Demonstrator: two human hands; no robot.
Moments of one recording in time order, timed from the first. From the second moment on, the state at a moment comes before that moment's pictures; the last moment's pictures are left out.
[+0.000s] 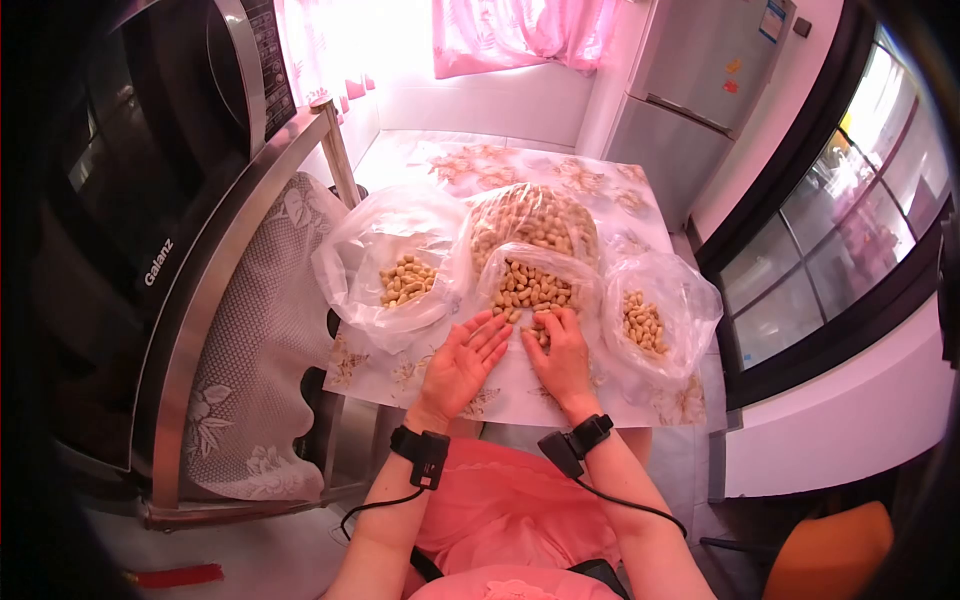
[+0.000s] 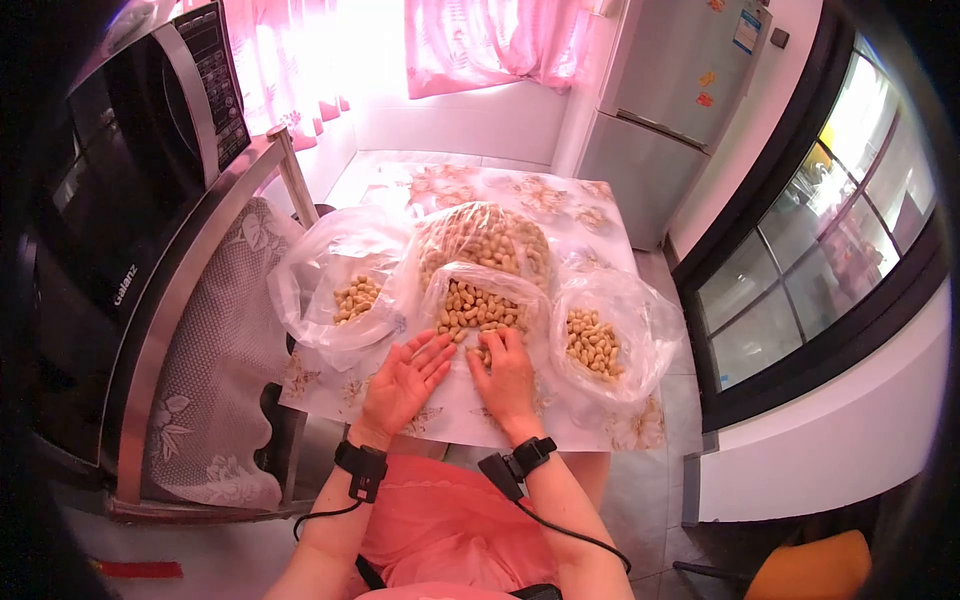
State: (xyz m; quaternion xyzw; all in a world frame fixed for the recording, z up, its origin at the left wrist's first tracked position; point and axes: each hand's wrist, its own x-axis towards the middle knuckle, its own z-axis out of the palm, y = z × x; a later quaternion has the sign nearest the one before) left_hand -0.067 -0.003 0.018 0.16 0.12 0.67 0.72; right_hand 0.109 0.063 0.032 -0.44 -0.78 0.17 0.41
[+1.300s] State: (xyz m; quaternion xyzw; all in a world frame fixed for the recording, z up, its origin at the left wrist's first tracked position) left_hand -0.040 0.002 0.014 0.10 0.08 0.68 0.72; right_hand 0.110 0.062 0.027 -0.44 -0.79 0.13 0.41
